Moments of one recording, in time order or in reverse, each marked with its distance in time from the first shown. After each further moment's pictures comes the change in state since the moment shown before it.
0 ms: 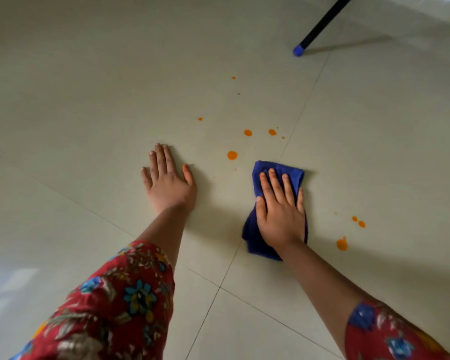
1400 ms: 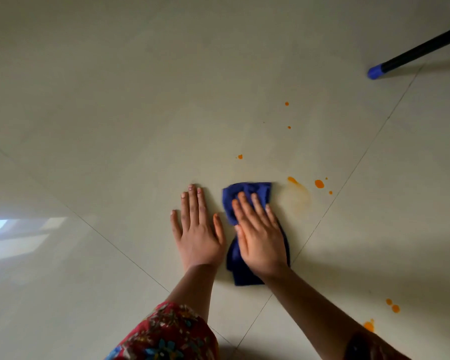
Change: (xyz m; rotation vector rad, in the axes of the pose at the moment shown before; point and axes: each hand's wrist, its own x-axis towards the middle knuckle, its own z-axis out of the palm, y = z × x) left_hand -0.002 0.006 -0.009 0.024 -0.091 -0.077; right_hand 0.081 -0.090 0.004 0.161 -0.055 -0.464
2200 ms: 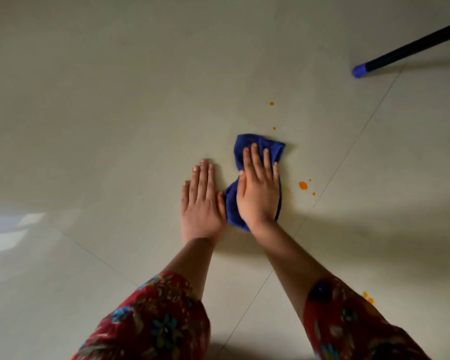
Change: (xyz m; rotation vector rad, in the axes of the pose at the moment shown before) left_hand 0.052 0.042 0.002 -0.030 -0.045 0.183; right_hand 0.095 0.035 -0.004 -0.083 0.073 0.305
